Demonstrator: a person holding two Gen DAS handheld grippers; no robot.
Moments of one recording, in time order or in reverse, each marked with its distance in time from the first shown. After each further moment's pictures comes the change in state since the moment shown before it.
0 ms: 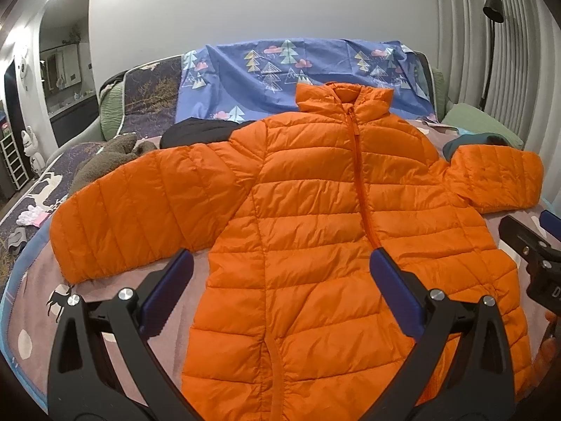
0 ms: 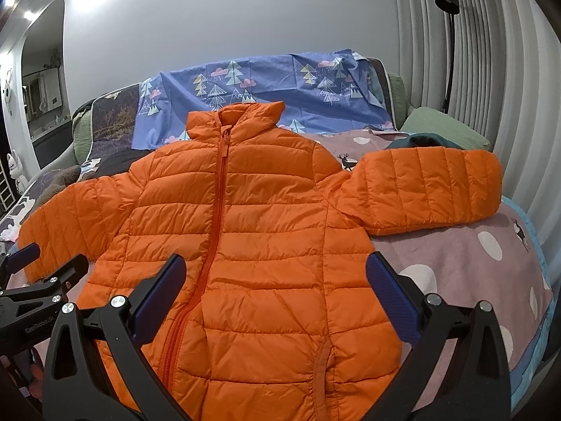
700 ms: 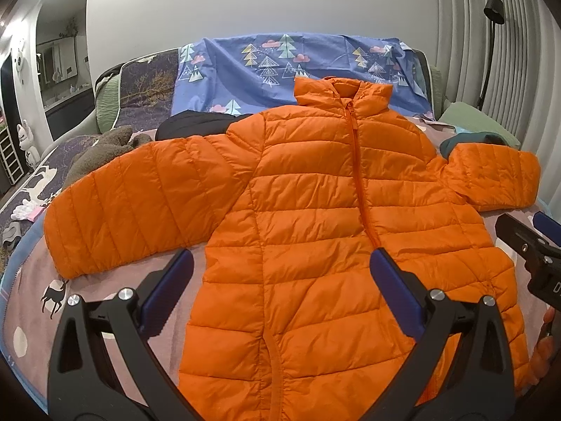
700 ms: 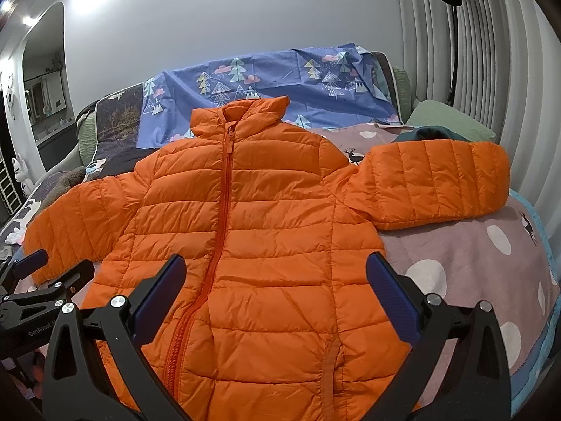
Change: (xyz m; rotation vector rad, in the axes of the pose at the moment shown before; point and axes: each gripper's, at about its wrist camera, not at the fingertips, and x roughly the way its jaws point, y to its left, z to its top) left arm 0.005 0.004 -0.002 -0.013 0.020 -0.018; right arm 0.003 0.001 -0.001 0.010 0.012 0.034
